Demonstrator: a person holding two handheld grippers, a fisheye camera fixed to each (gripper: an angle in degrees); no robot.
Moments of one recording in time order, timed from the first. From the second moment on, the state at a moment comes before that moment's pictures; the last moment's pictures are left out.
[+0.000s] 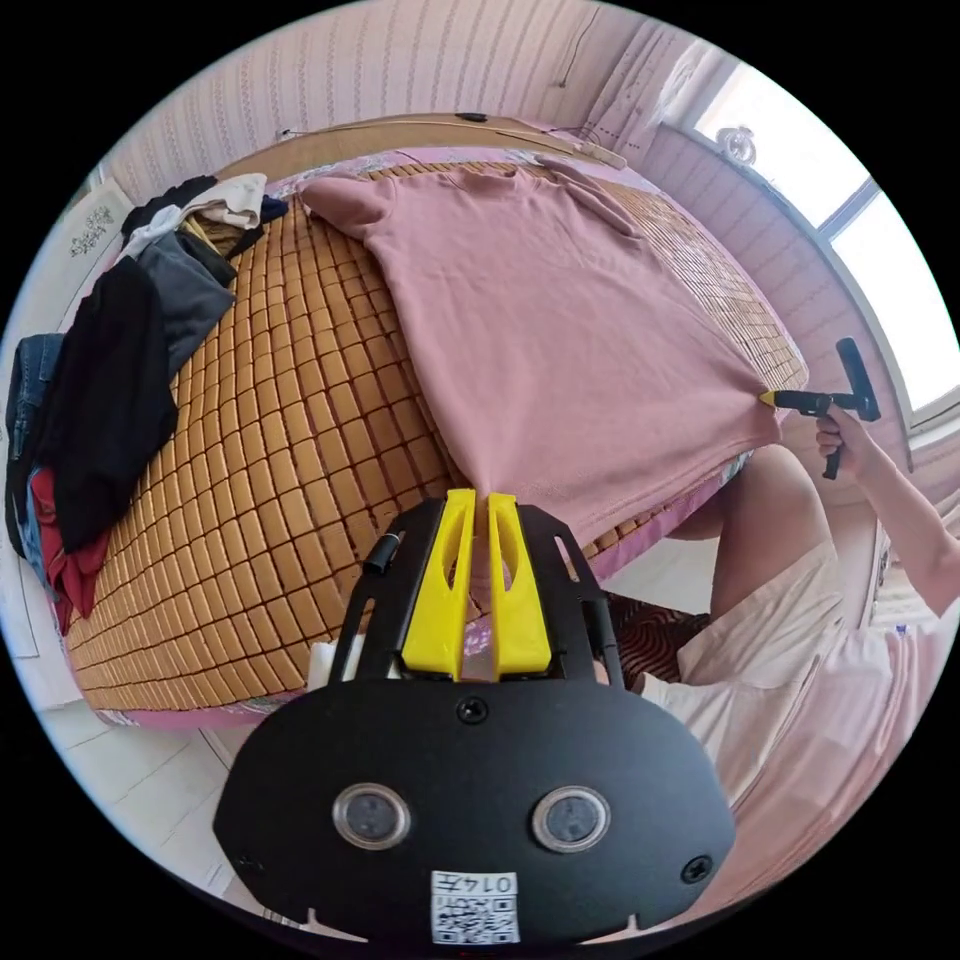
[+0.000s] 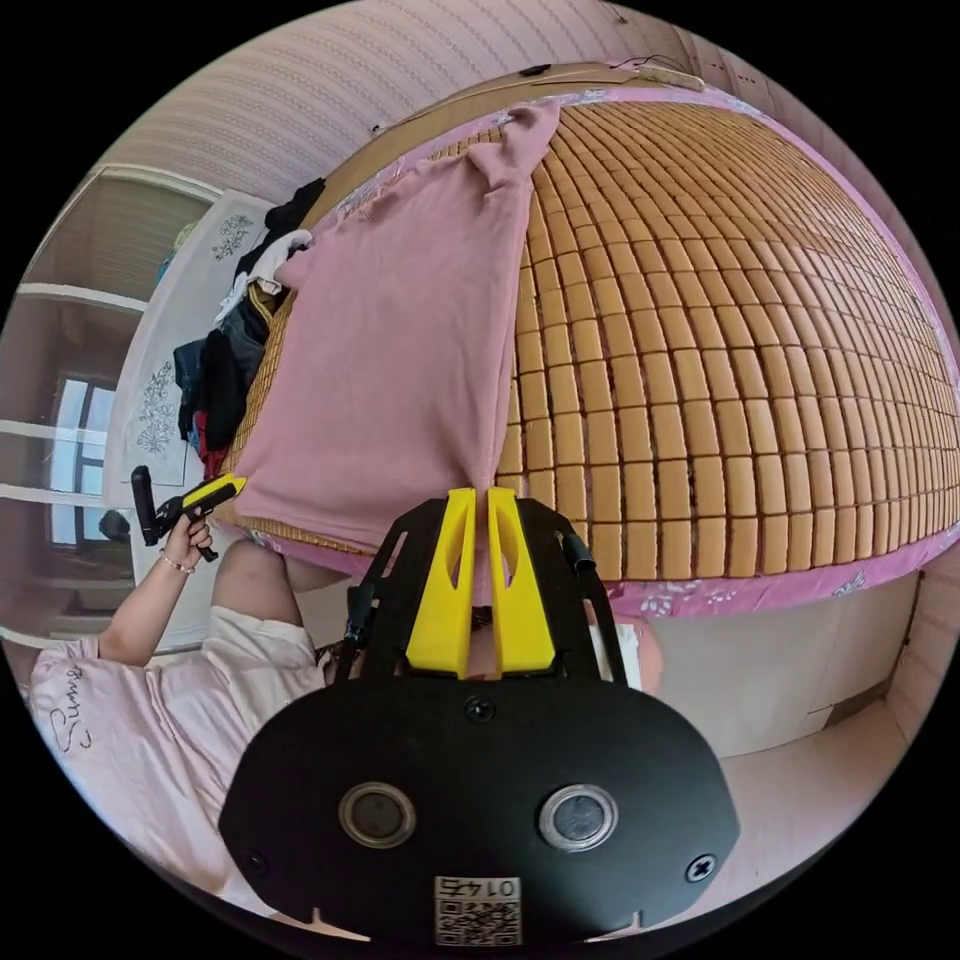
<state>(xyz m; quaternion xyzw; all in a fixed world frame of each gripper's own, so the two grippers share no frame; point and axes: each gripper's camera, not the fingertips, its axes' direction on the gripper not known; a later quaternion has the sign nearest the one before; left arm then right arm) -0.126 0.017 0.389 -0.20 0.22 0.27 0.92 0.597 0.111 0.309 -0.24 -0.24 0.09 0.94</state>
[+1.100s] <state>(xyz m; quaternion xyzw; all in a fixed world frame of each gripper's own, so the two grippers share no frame) 0.339 -0.134 0.583 -0.06 0.24 0.51 0.82 0.654 -0.081 0.410 0.02 -0.07 0.22 0.97</state>
